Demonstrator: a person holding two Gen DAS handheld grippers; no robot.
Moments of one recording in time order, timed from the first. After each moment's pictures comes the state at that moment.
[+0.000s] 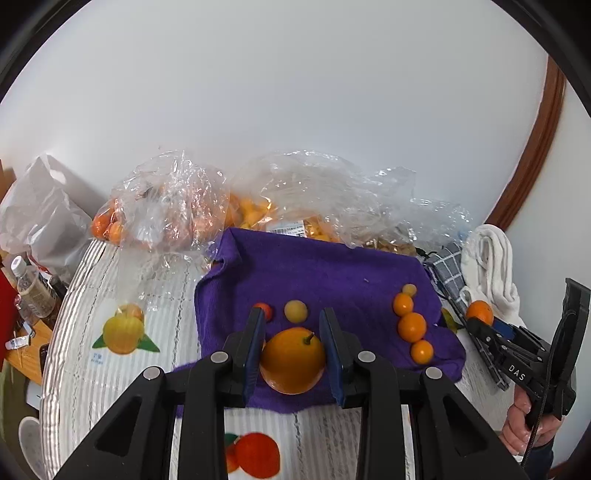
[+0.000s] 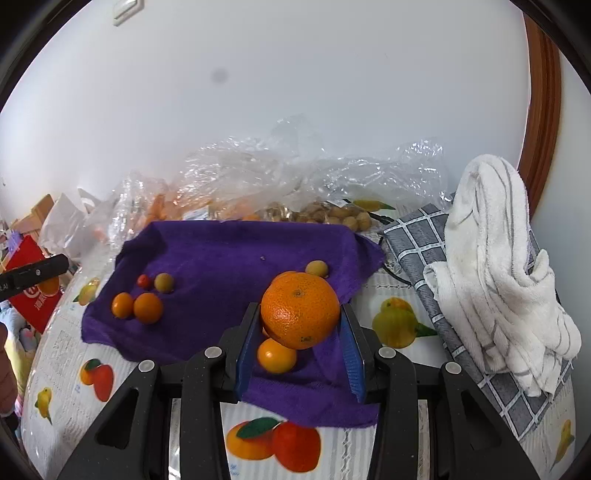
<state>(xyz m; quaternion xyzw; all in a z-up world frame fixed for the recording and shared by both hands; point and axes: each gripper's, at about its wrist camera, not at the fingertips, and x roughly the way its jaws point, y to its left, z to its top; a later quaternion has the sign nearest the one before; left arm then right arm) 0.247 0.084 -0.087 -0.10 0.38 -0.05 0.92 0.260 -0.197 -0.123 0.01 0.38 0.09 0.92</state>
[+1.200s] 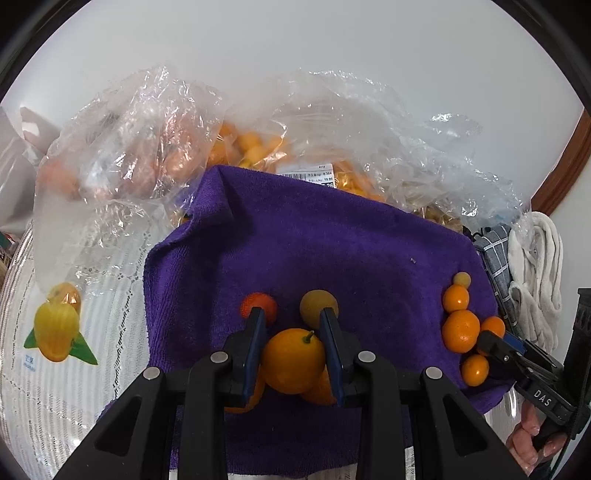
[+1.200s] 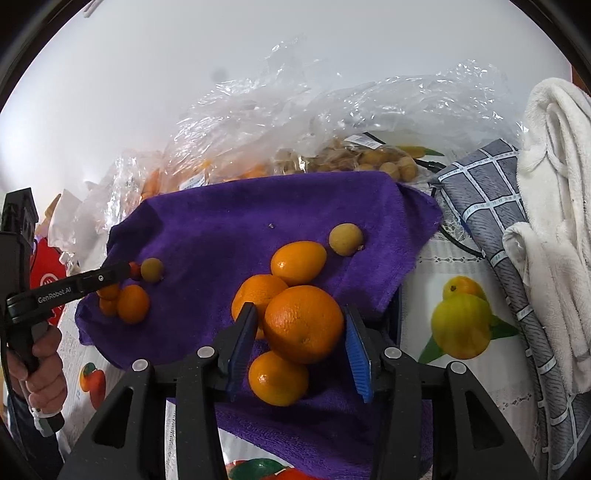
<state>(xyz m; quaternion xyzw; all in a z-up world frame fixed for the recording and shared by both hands) 0.321 0.068 -0.171 -0.12 0.45 -0.04 0.88 0.317 -0.193 -0.188 0.07 0.44 0.16 0.88</state>
